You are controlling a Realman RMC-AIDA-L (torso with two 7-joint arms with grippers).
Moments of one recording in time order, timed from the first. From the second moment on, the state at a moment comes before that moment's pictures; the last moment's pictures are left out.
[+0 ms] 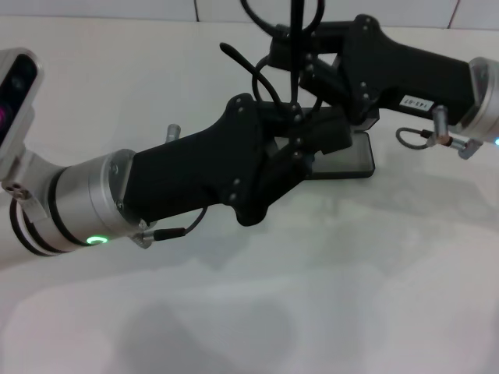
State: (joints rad) left arm -0.57 -2.10 1.46 0.31 0.91 1.92 -0.97; right arm 0.73 2.03 -1.33 -0.39 -1.02 -1.64 1.04
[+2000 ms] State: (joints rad) left arm -0.48 -2.08 1.44 0.28 0.90 1.98 -0.98; right arm 0.67 2.01 -1.42 -0.48 -1.04 -1.59 1.11
